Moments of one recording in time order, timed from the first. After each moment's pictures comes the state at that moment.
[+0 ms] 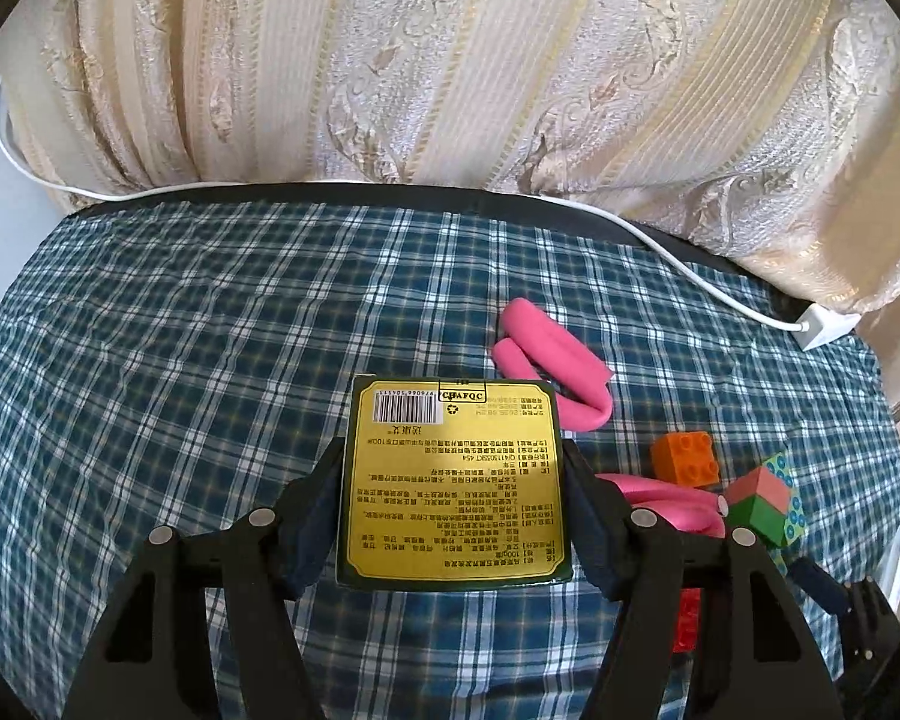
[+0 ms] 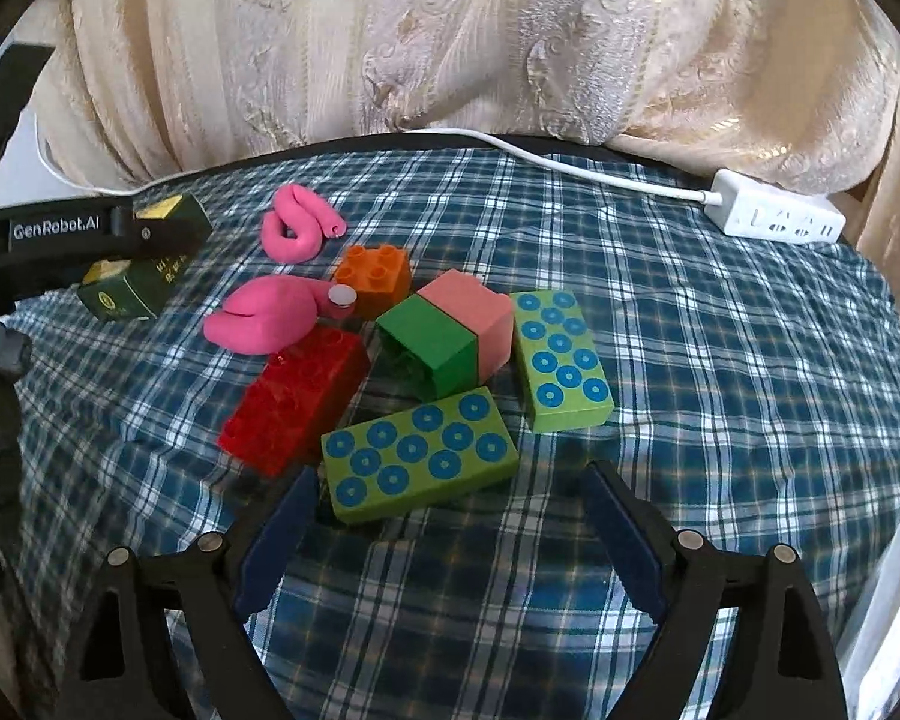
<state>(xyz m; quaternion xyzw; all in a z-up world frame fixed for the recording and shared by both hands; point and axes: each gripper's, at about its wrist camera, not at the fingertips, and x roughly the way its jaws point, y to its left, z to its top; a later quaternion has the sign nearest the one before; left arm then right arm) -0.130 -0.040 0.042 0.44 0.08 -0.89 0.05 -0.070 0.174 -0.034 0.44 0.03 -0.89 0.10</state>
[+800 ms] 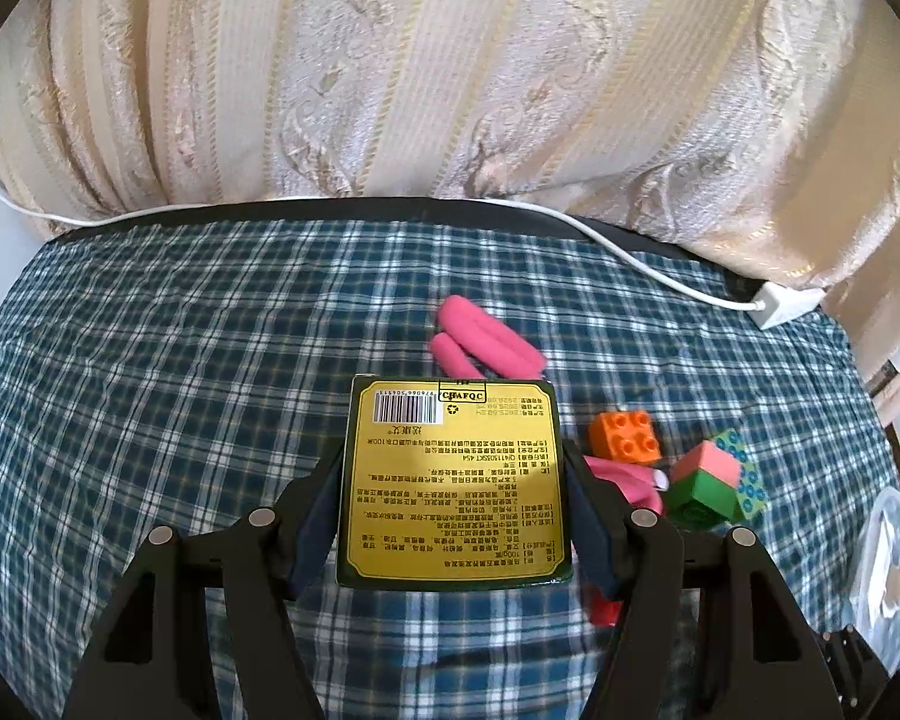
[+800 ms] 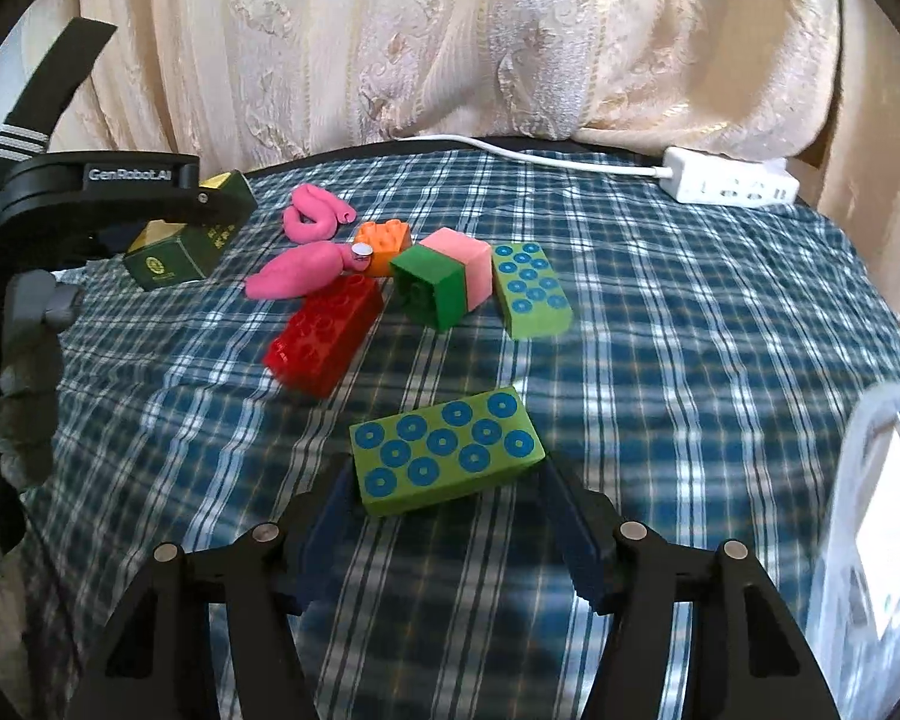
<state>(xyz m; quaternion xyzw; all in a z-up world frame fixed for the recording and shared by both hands) -0.115 -0.013 0.056 0.43 0.07 -0.90 0.01 -0.008 0.189 -0.025 0.43 -0.01 -0.90 0.09</state>
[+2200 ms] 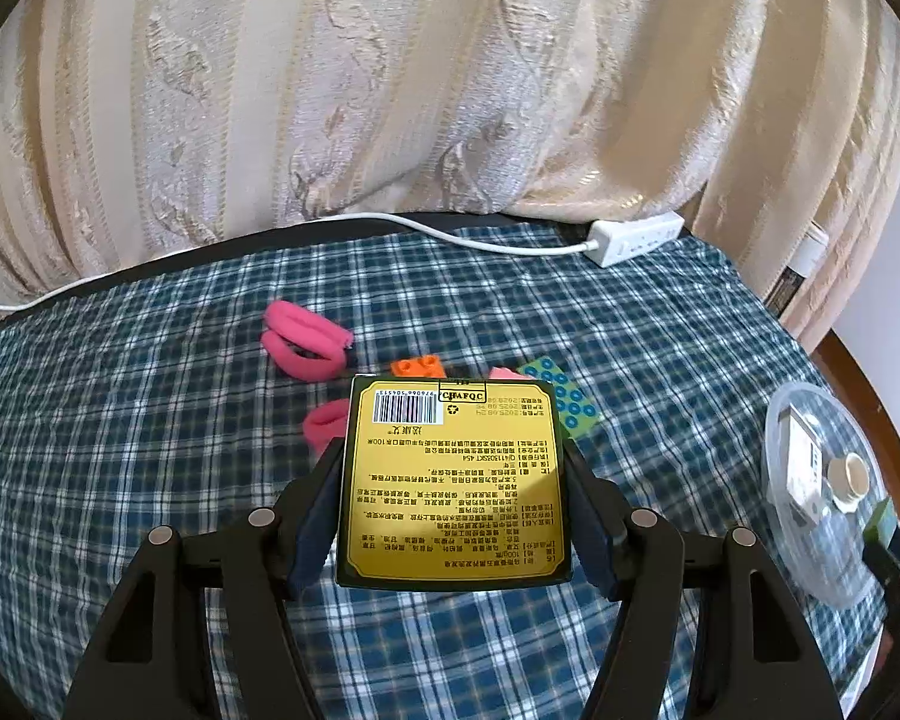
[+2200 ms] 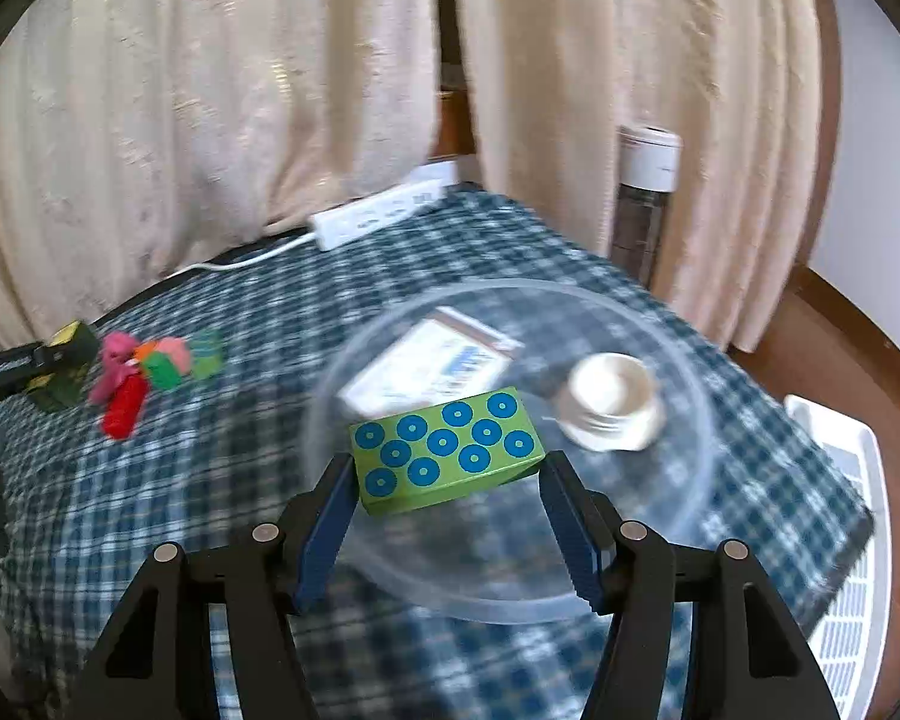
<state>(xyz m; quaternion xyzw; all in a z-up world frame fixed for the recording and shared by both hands) -0.061 0.073 0.084 0.40 0.00 -0.91 -0.11 0.129 0.356 0.022 0.36 -0.11 -0.91 -0.16</state>
